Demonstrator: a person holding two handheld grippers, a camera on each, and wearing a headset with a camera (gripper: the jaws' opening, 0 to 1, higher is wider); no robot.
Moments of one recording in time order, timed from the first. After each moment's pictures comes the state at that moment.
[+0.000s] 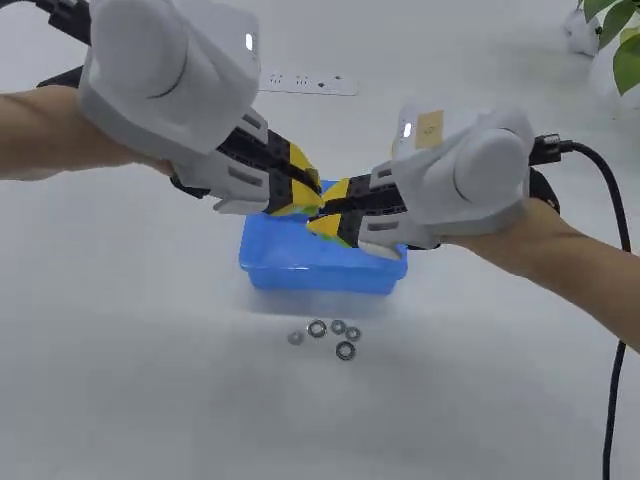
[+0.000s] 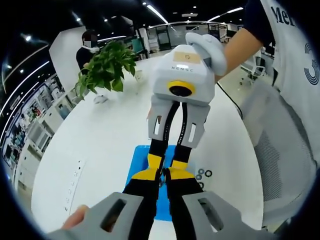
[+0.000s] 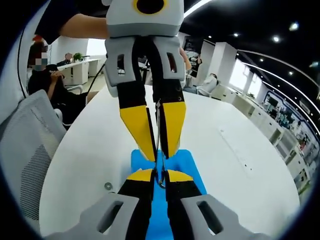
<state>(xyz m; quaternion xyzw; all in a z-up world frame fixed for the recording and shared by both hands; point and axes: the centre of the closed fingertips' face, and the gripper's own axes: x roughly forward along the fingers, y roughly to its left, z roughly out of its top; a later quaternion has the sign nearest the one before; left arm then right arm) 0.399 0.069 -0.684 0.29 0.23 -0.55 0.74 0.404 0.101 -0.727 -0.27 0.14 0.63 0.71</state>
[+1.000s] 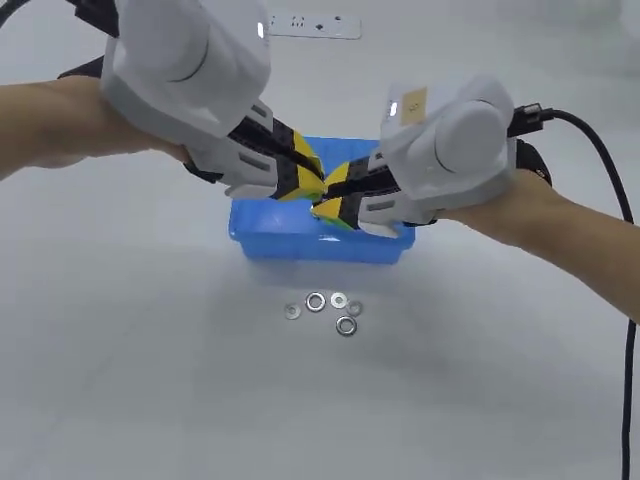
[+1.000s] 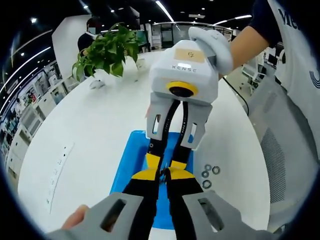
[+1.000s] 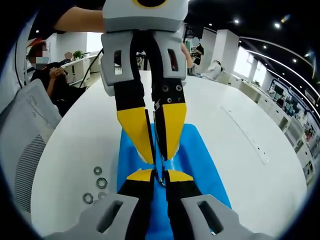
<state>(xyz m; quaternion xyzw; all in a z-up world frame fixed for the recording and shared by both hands) 0.404 0.060 -0.728 0.26 0.27 -0.56 0.74 0.411 0.094 -0.775 -0.27 0.19 0.64 0.69</state>
